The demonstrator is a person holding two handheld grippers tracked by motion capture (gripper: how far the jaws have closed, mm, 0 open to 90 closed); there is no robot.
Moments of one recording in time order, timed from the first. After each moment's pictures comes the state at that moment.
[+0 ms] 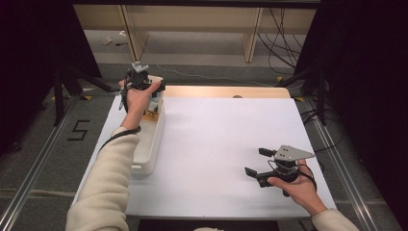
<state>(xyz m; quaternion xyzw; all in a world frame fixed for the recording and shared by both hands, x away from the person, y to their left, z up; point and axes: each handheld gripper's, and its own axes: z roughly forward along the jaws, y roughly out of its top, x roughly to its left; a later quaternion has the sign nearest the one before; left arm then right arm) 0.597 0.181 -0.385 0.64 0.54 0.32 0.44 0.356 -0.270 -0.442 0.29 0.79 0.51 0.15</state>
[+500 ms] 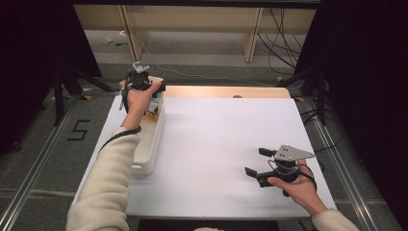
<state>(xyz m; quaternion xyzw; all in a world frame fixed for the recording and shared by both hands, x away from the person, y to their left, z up) 0.597 0.181 -0.387 0.64 0.54 0.32 0.44 0.356 -0.271 -0.442 0.29 0.79 0.51 0.15</state>
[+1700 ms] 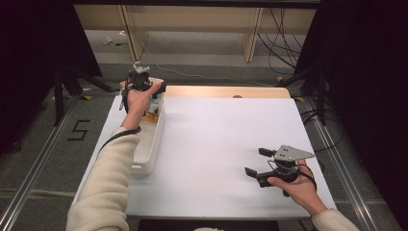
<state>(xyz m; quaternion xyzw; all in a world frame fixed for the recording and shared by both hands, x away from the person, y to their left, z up) 0.599 0.182 -0.390 0.65 0.54 0.31 0.43 0.356 -0.271 -0.442 0.29 0.79 0.51 0.15</state>
